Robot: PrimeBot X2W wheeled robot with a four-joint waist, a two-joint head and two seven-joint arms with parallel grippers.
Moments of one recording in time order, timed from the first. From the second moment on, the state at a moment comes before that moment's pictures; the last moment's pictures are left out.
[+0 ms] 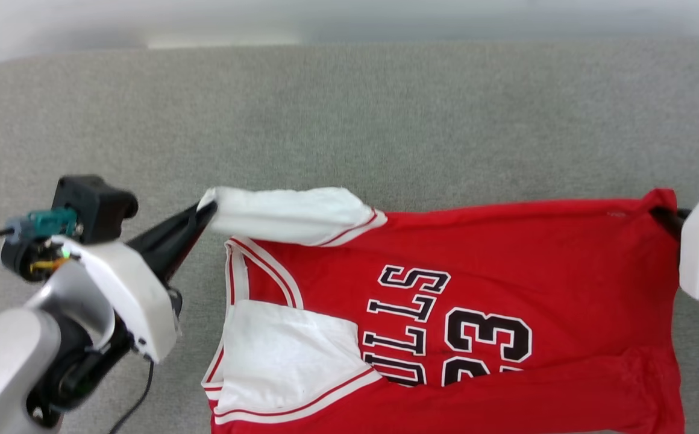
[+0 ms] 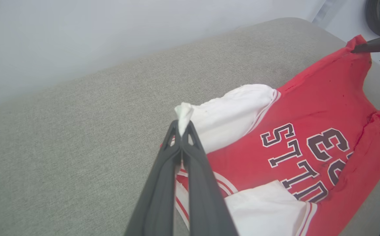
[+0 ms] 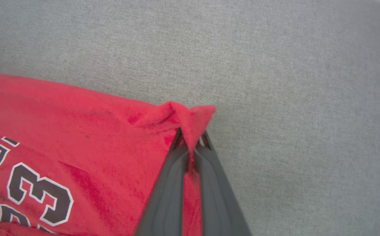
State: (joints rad) left arm -0.48 0.84 -0.59 -0.20 -0.91 0.02 0.21; right arm -0.48 -0.53 0.14 0.16 0.55 0.13 0.79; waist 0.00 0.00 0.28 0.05
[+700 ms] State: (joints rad) left arm -0.06 0.87 -0.69 -0.25 -0.99 0.12 0.16; right arm 0.01 -0.52 0.07 -0.05 0.56 0.13 0.78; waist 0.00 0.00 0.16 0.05
